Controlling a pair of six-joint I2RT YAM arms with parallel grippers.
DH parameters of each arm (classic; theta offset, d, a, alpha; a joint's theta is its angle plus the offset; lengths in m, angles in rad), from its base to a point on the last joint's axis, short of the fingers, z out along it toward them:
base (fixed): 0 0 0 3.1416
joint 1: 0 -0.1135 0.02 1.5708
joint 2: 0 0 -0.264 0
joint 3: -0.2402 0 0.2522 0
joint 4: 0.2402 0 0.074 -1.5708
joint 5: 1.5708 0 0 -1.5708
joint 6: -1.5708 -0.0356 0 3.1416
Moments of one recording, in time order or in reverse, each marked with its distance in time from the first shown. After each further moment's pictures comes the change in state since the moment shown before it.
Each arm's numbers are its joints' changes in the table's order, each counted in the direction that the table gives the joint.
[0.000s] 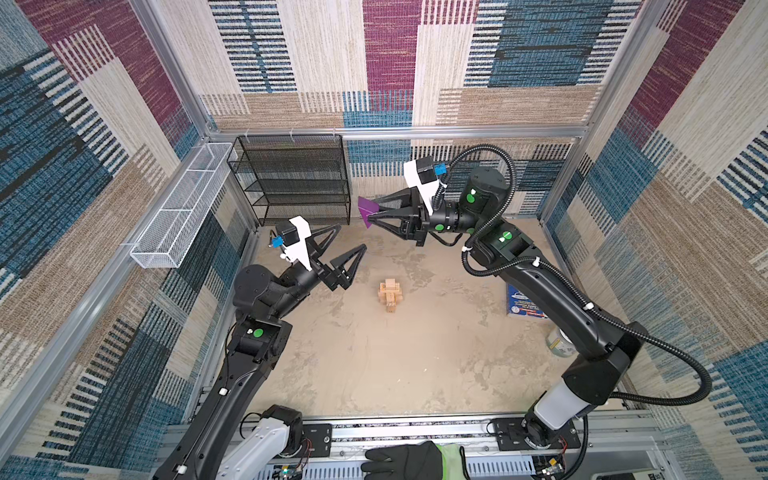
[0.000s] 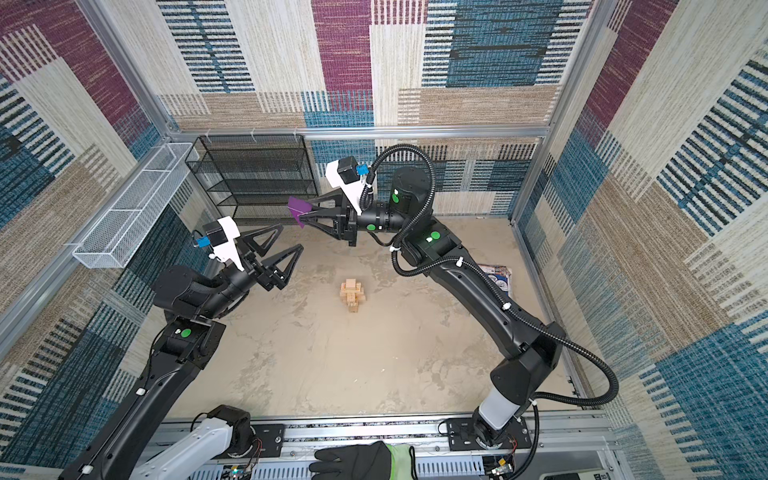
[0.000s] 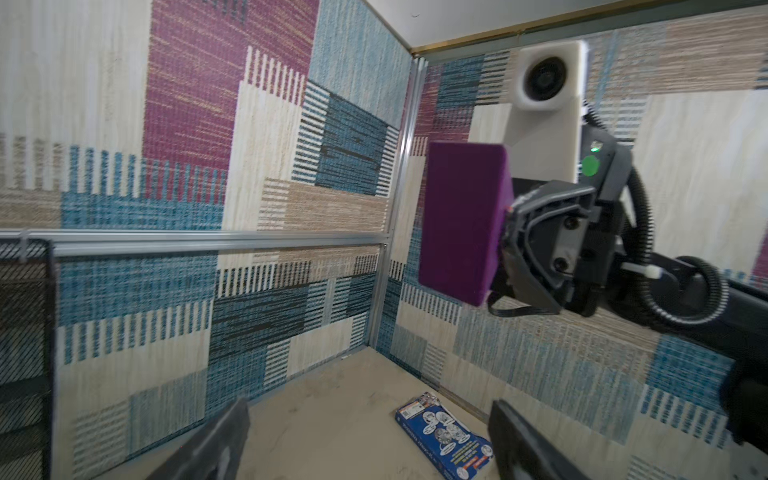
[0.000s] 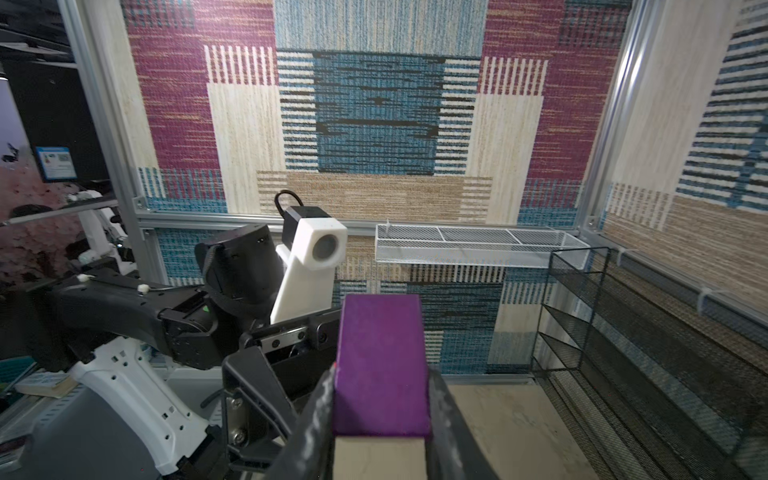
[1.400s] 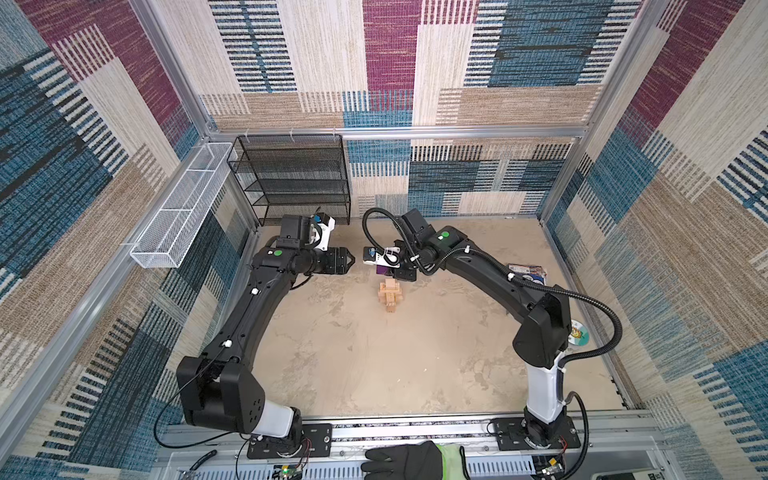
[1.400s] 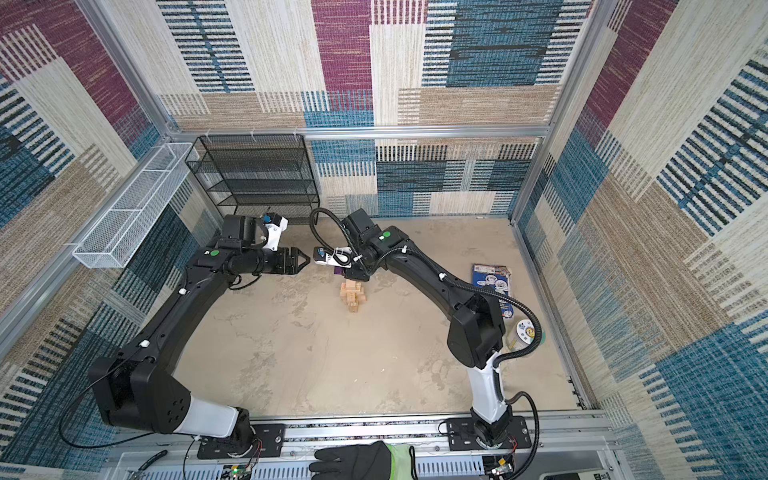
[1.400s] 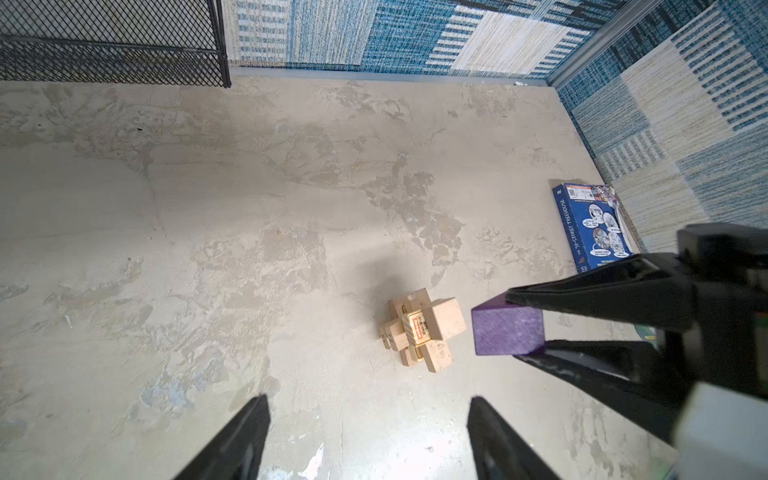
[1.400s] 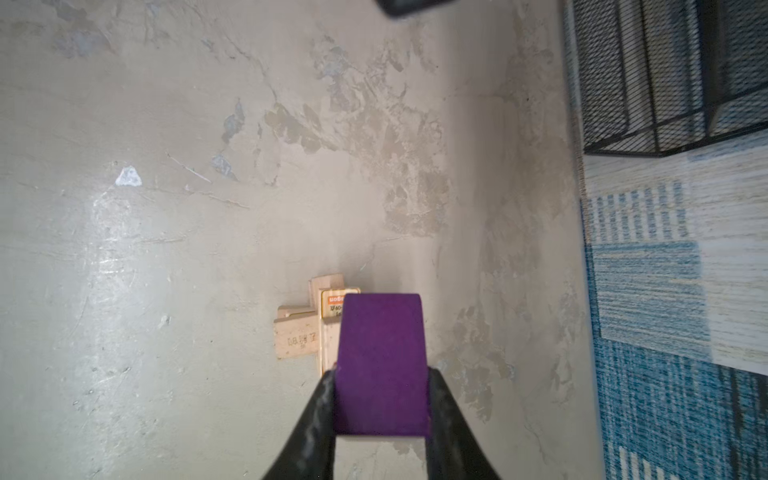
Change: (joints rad) left arm -0.114 0.554 -0.460 0.954 -0.116 -0.188; right arm -0.039 0.355 -0.096 0.816 0.652 0.879
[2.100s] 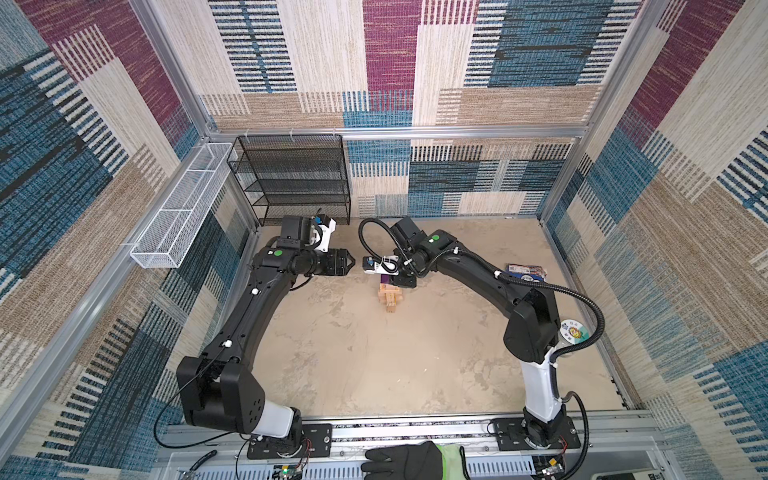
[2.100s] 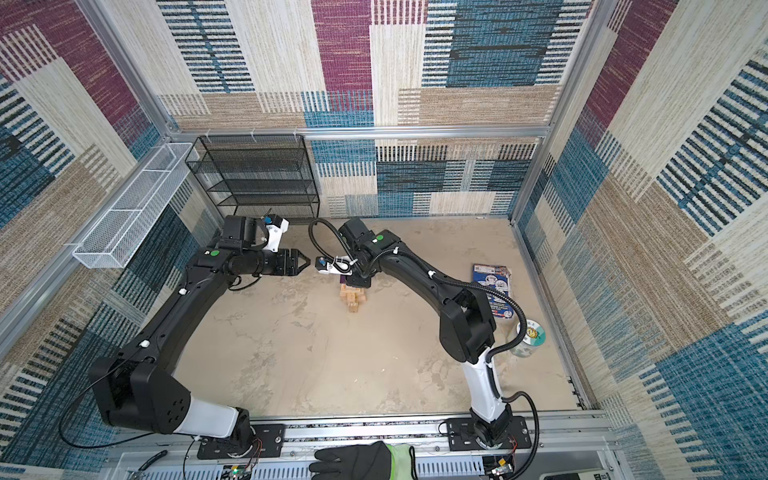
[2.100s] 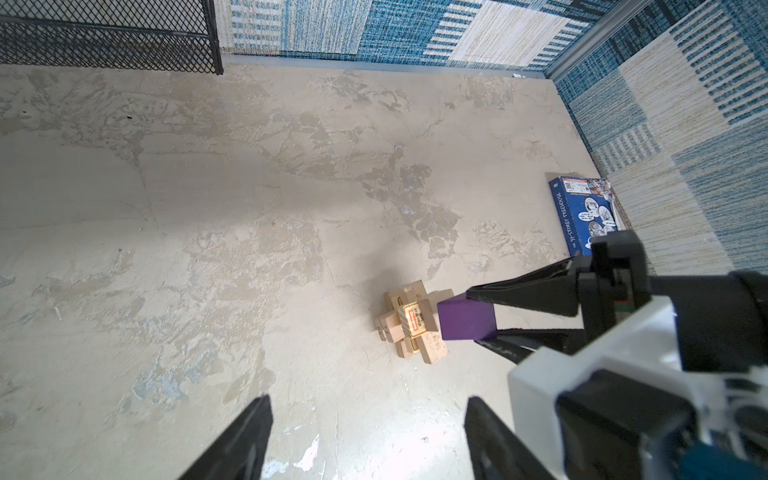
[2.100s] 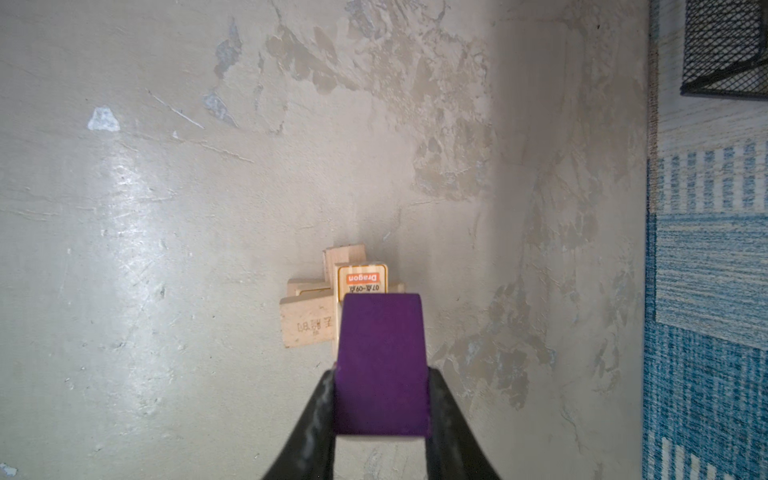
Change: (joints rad) left arm 0.000 0.002 -0.001 0.013 0.017 0.000; right arm -0.008 0.065 -0.005 0.045 0.054 0.004
